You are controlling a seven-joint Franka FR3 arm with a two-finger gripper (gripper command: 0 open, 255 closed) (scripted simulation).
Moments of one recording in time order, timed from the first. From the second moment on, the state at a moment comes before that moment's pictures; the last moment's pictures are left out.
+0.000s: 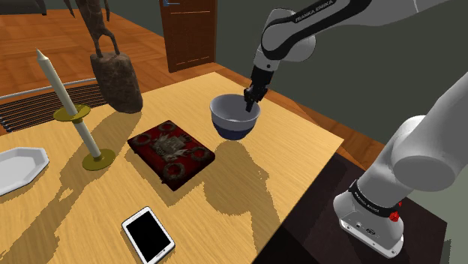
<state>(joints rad) 0.15 -0.08 -0.04 -2.34 0.27 2.27 -0.16</state>
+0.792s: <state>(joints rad) 0.15 -0.16 -0.05 -2.25 0.24 2.11 -0.12</state>
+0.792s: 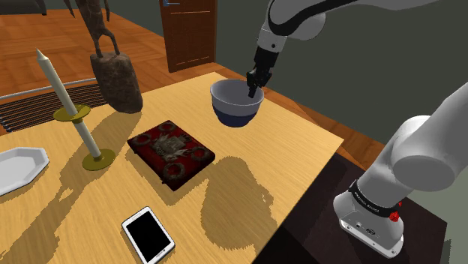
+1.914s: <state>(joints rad) 0.30 0.11 0.12 -1.86 0.20 2.05 0.23</state>
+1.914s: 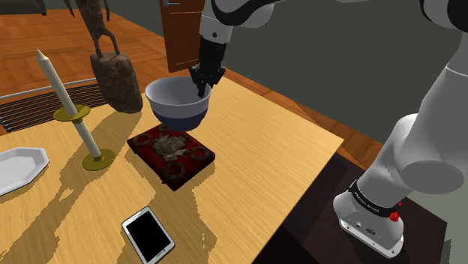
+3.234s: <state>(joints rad) 0.35 0.29 0.15 -1.81 0.17 2.19 0.30</state>
